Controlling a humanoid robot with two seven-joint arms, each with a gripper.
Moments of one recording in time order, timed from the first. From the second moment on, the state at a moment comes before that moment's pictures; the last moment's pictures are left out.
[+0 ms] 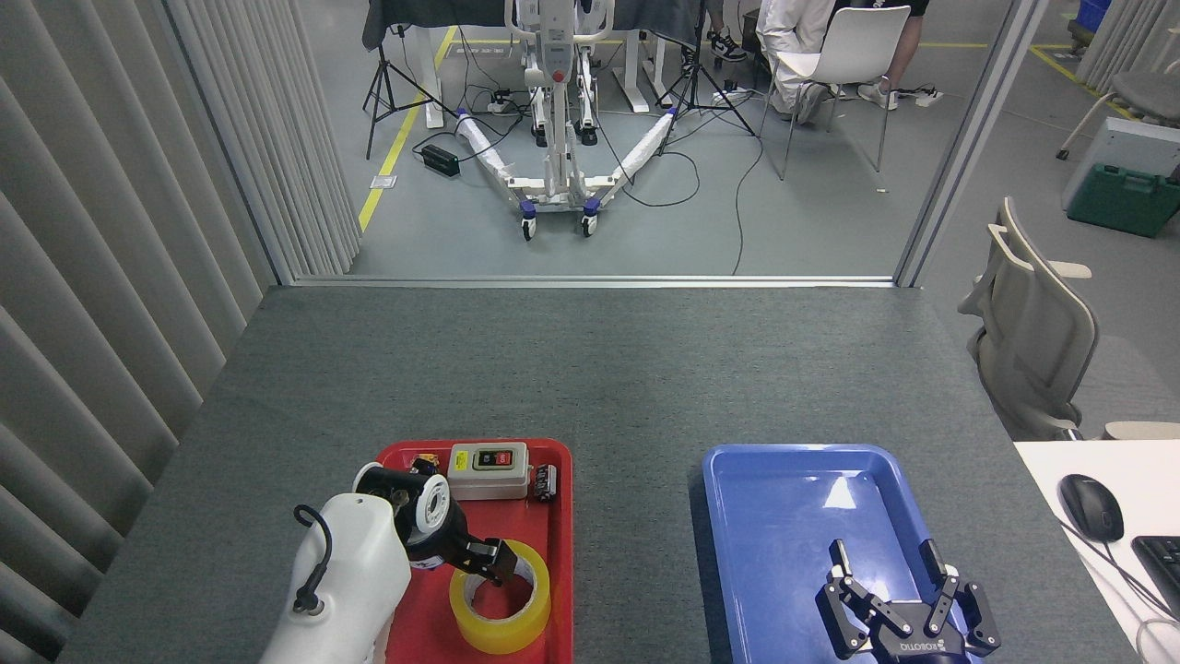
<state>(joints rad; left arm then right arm) -0.56 0.04 -0.26 -1.09 -1.24 -0.06 -1.38 0.20 -0.14 0.01 -1.62 1.31 -0.02 -0.19</state>
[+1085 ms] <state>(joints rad) -0.60 0.18 -0.28 -1.21 -0.41 -0.73 -1.37 0.20 -0.16 0.00 -1.62 1.31 -0.03 -0.19</state>
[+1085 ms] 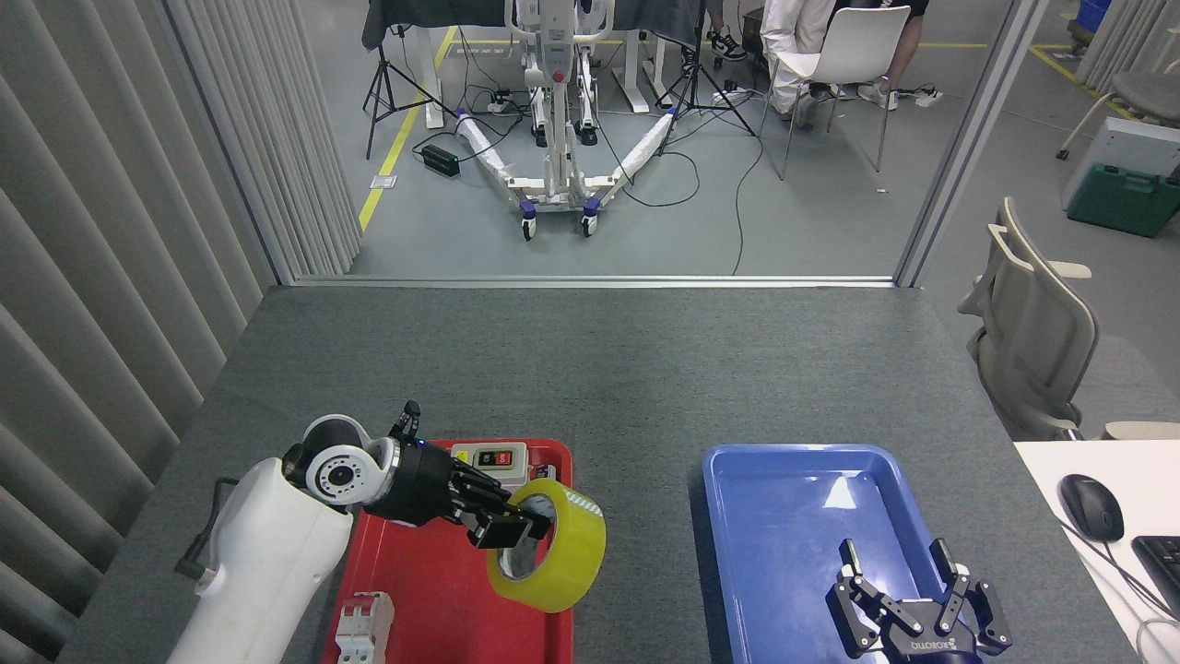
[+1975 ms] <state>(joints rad) -0.64 0.01 -0.33 -0.85 0.01 -0.79 -1.26 0.20 -0.18 -0.04 -1.63 1.40 -0.43 -0.30</state>
